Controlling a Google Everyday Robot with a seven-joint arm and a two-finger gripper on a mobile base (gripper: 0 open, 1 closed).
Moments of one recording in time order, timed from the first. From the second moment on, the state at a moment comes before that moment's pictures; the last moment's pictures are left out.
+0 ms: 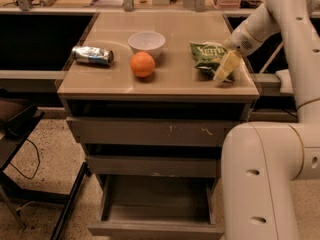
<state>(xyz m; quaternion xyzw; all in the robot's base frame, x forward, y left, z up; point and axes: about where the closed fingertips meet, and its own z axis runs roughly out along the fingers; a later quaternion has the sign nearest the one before) 0.748 -0.227 0.816 -0.56 0.79 0.12 0.24</state>
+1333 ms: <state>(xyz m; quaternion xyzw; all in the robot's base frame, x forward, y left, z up) 0.743 -0.205 0.801 -0.56 0.78 0.16 0.24</state>
